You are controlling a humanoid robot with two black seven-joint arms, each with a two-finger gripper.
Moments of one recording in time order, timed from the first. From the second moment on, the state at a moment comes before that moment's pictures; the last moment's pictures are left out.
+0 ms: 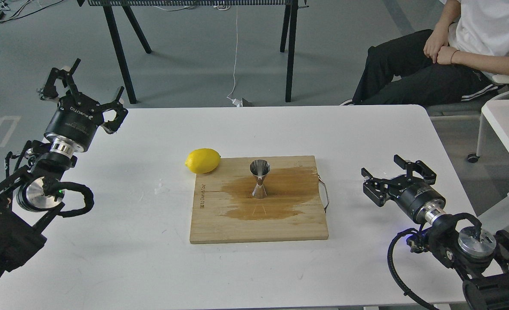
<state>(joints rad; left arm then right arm) -0.52 0.46 -0.88 -0.89 -0.02 -0.45 -0.43 0.19 -0.32 1.19 1.04 0.48 0.22 -0.21</state>
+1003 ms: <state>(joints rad) -0.60 0.45 -0.94 -0.78 -0.03 -0.44 -0.41 0.63 -0.41 1.21 0.78 0.25 0.49 -0.02</state>
